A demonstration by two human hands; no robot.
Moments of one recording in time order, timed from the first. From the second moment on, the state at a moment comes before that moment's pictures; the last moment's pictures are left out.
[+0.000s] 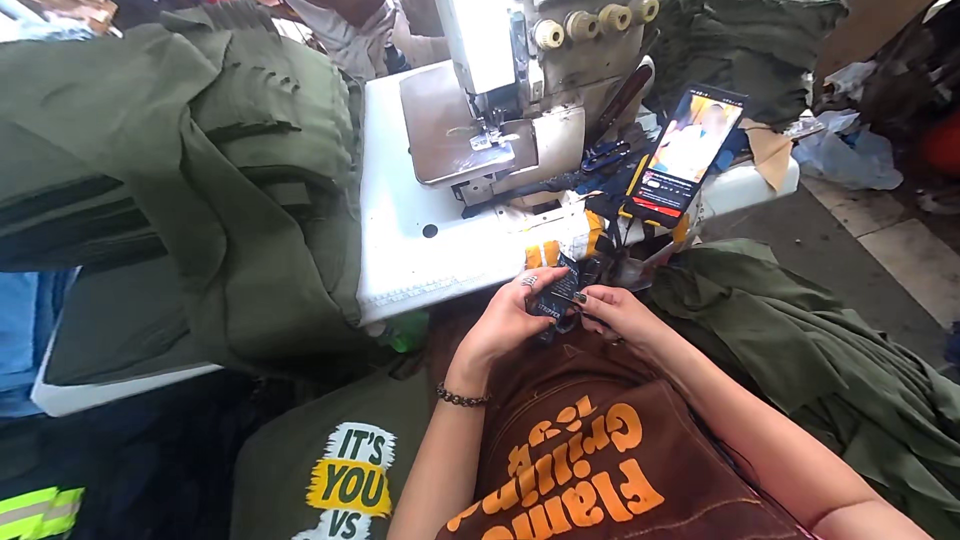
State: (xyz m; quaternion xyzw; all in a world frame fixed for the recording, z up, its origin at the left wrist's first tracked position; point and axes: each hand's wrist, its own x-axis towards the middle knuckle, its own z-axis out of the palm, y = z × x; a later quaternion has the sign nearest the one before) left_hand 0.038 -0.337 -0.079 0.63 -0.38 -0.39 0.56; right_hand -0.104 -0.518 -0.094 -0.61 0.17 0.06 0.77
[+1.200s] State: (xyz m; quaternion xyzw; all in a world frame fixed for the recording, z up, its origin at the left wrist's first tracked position) left_hand 0.032 -0.341 -0.083 0.68 -0.32 -0.38 0.54; right_hand -0.100 -0.515 -0.093 -0.62 0.20 0.11 0.75
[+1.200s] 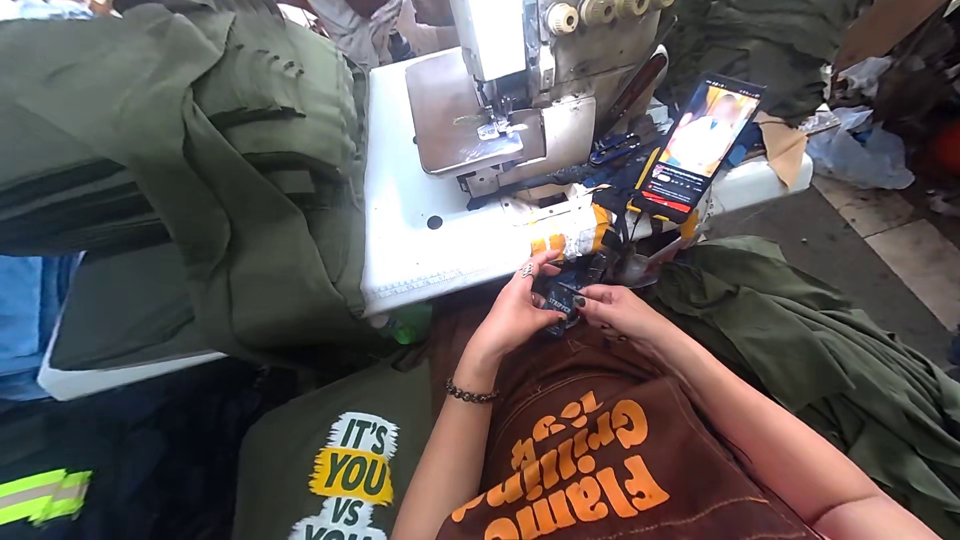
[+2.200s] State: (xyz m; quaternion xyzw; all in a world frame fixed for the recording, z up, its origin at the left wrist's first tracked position) left_hand 0.040 -0.333 -0.088 0.62 -0.33 -0.42 0.57; right_hand -0.105 -0.522 -0.095 -0.64 0.17 0.12 0.74
